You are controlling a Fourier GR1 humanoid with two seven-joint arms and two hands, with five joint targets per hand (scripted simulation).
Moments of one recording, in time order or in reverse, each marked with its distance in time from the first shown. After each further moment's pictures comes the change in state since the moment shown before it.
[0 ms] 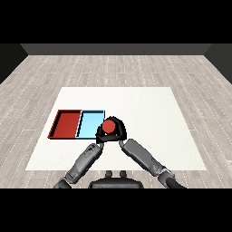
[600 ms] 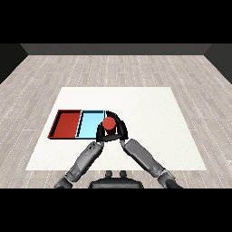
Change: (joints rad) left arm -0.027 -0.017 0.035 0.024 -0.040 0.007 -0.022; right arm 0.030 0.009 -0.048 -0.021 0.090 0.067 0.070
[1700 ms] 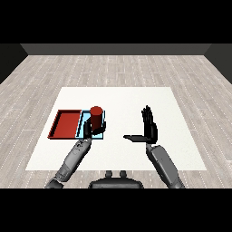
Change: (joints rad) left arm 0.031 0.143 0.125 -0.046 -0.085 -0.026 0.056; right arm 0.310 -0.189 -0.263 -0.386 0.027 0.132 0.019
